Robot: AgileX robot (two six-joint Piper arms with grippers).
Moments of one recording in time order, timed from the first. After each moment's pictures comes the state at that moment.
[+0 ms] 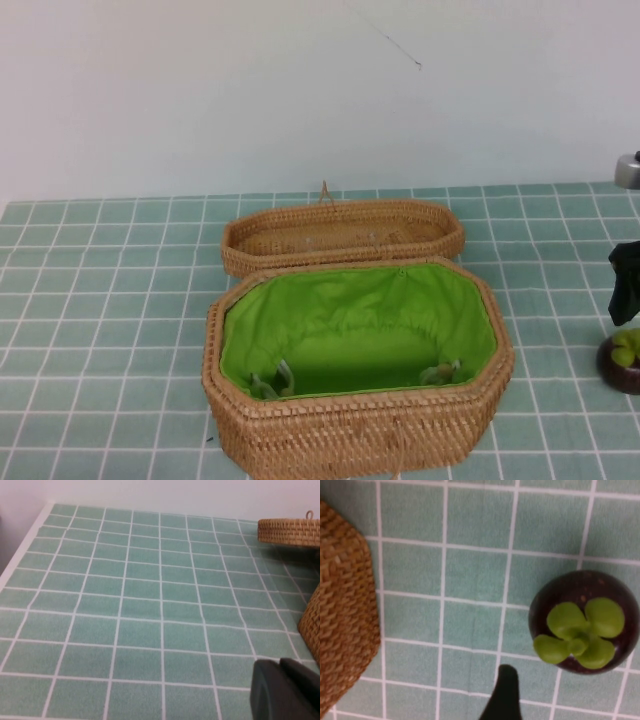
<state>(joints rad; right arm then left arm) 0.05 1.75 -1.31 0.13 1.08 -0.06 -0.06 -0.03 0.04 -0.01 0.30 -0.21</state>
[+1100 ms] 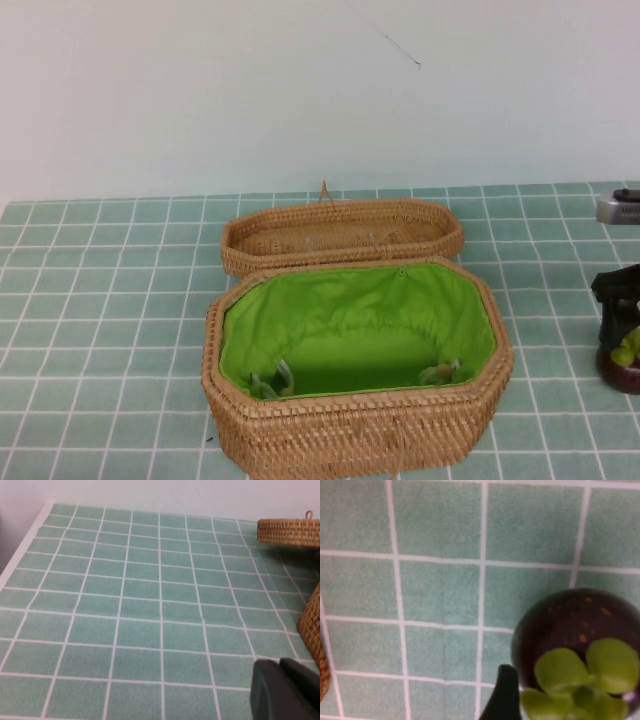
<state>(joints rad) 0.06 1.88 -1.31 0.08 1.03 -0.02 -0.06 -0.03 0.04 -0.01 0.30 -0.21</state>
